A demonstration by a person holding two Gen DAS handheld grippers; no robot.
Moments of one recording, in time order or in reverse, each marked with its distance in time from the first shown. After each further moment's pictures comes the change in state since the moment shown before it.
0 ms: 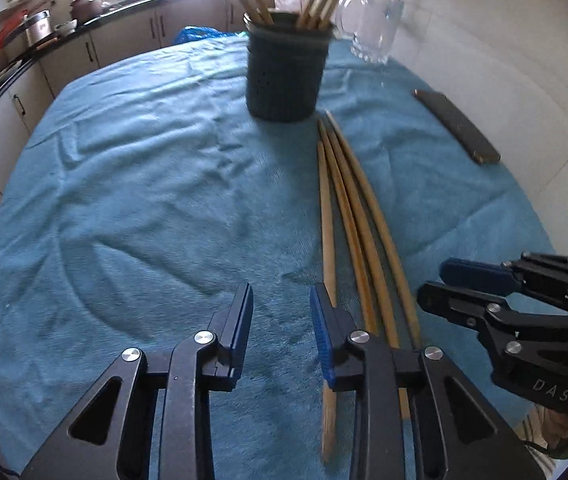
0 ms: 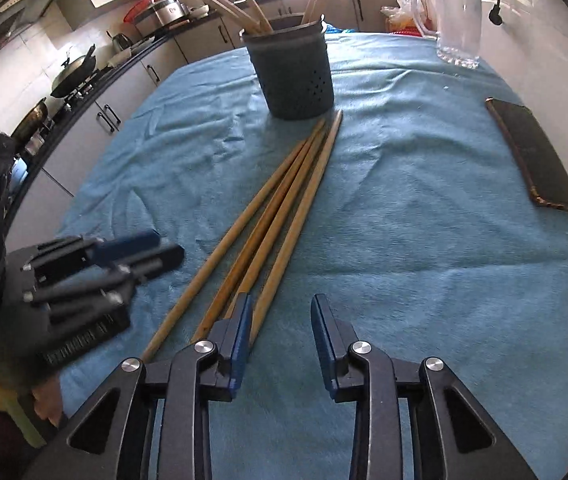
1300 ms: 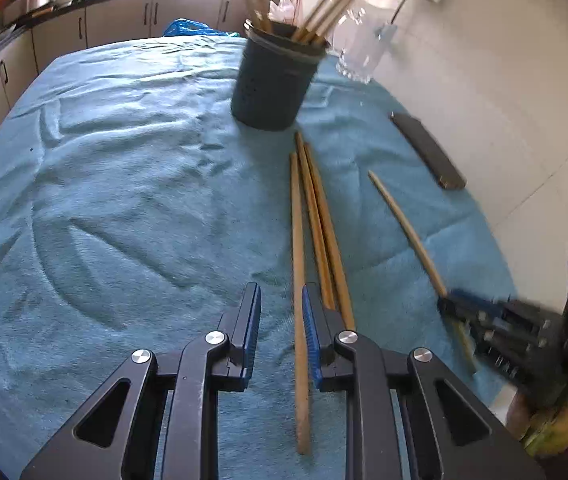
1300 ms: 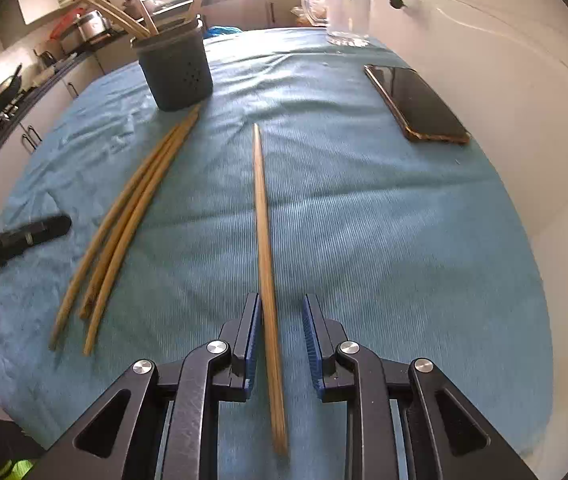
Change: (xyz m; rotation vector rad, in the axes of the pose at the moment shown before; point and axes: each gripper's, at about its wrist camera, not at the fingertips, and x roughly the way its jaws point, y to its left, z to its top) left arm -0.012 0.007 -0.001 -0.087 -0.021 -0.152; right arm -0.025 -0.046 -0.041 0.130 -0.037 -0.266
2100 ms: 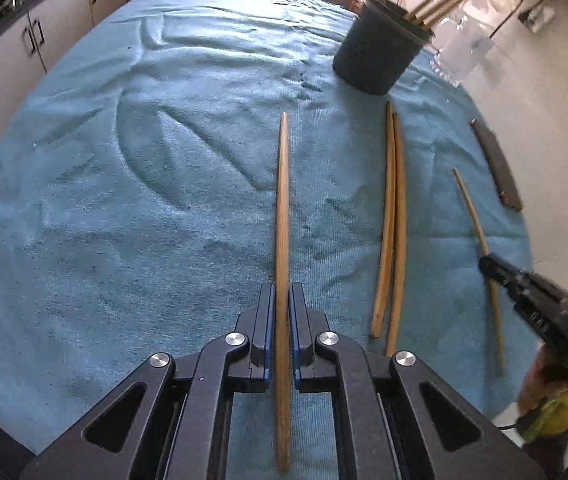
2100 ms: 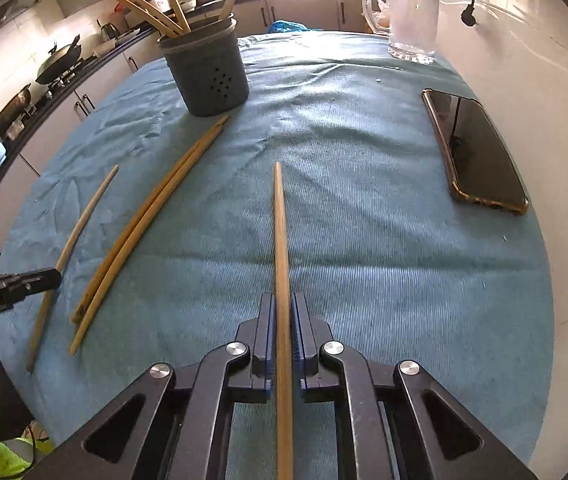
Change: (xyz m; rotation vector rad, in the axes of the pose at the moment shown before) left arm -0.017 0.026 -0.040 -0.327 0.090 0.145; right arm 0.021 -0.028 0.036 -0.186 0.014 0.185
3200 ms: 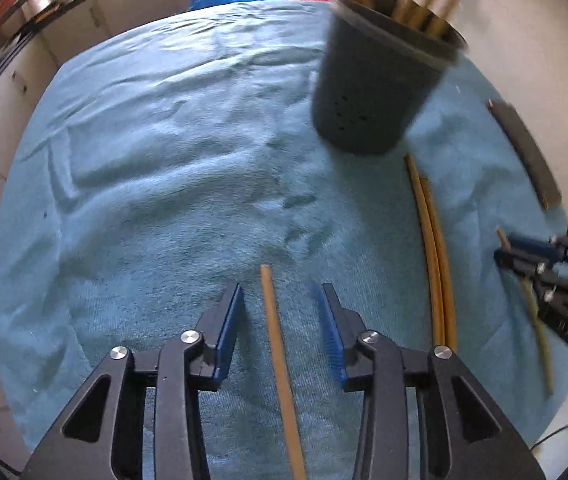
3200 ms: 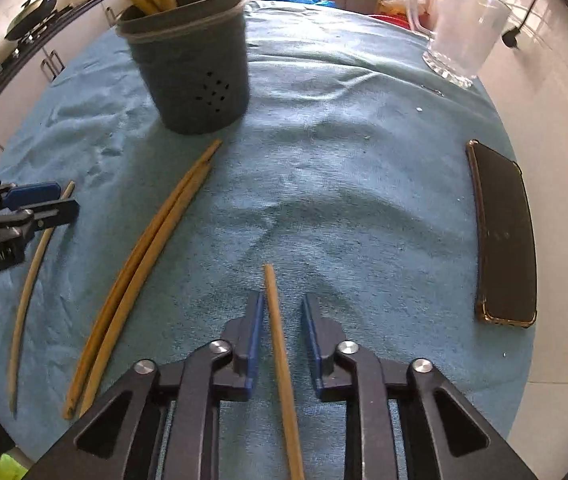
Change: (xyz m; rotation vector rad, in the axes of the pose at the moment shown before) left arm 0.065 -0.037 0.122 0.362 0.068 0.108; right arm 0.055 0.032 0.091 -0.094 0.196 -0.144
